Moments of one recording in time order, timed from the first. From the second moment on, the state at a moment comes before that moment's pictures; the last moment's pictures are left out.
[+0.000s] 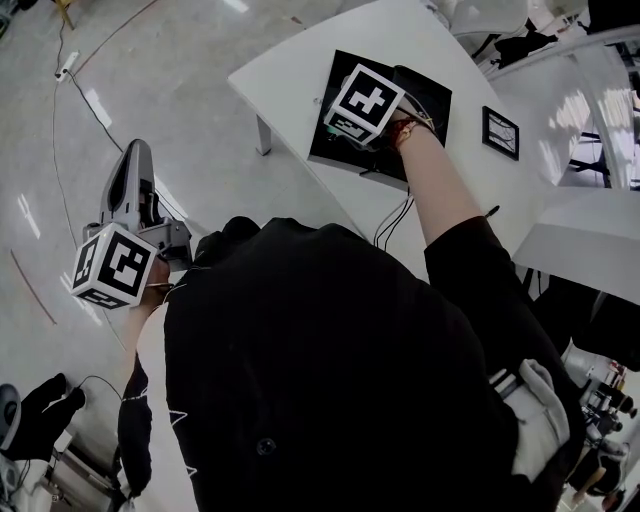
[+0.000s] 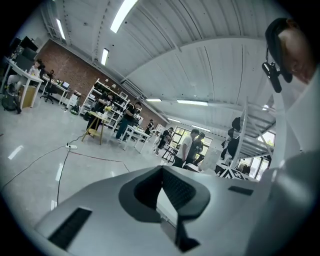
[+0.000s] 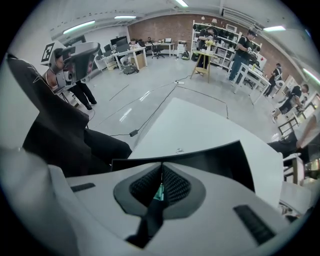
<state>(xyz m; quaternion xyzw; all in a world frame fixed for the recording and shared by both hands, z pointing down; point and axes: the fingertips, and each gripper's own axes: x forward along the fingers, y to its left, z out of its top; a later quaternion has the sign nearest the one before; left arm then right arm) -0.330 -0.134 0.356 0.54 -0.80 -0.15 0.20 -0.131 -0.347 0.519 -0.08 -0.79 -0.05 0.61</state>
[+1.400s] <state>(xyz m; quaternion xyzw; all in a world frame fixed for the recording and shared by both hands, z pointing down) -0.306 -0.171 0.344 0.56 -0.79 -0.14 0.19 -0.105 -0.343 0.524 -0.09 -0.77 -0.02 0.63</state>
